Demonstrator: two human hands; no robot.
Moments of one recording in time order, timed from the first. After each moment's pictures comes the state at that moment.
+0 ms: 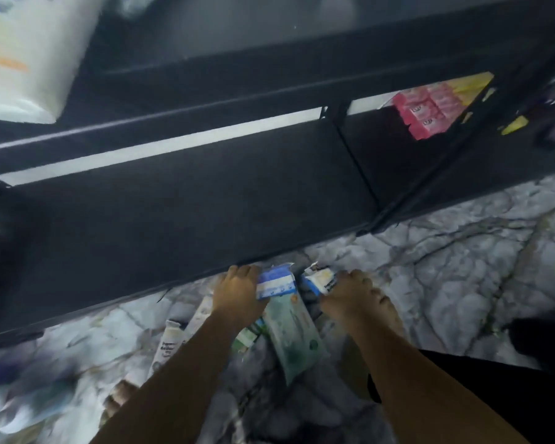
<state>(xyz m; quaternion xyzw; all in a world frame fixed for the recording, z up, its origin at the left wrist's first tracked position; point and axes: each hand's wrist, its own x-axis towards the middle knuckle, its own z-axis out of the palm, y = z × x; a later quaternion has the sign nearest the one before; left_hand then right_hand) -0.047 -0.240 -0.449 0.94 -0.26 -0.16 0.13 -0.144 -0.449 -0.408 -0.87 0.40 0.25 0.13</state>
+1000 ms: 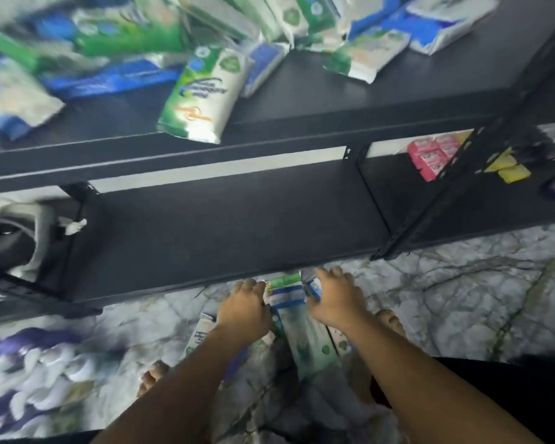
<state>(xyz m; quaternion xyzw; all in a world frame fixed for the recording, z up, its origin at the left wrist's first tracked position) -0.094 -0.194 -0.372 0.95 -0.21 -0.19 0.10 -0.140 -0.398 -0.346 -0.95 0.18 0.18 0.17</state>
